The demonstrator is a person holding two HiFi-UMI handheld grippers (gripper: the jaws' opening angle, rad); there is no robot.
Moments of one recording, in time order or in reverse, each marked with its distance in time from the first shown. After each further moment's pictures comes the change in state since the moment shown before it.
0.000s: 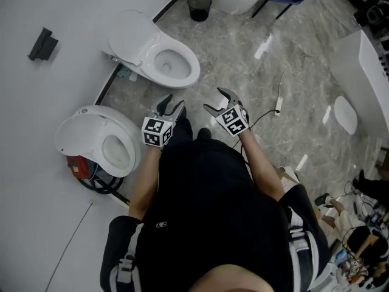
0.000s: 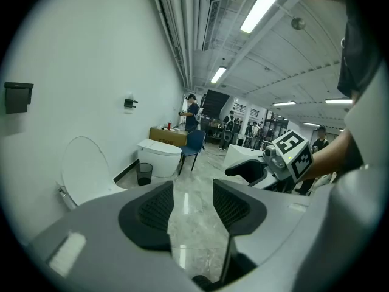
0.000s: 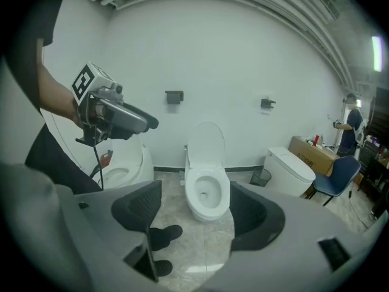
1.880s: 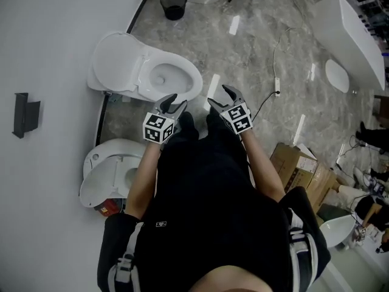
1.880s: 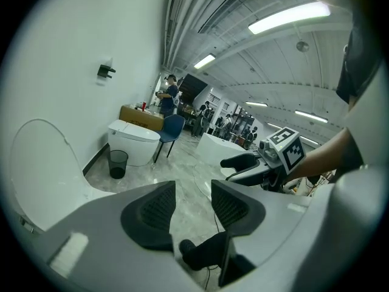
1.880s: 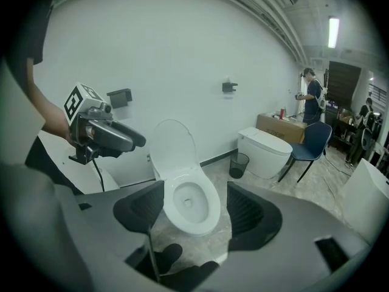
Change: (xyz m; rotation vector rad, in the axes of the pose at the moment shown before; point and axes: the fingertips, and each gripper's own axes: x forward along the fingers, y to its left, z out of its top) left arm 0.100 0.157 0.018 0.000 0.158 -0.379; right arm 0.124 -0.078 0.059 0.339 0.050 -0.268
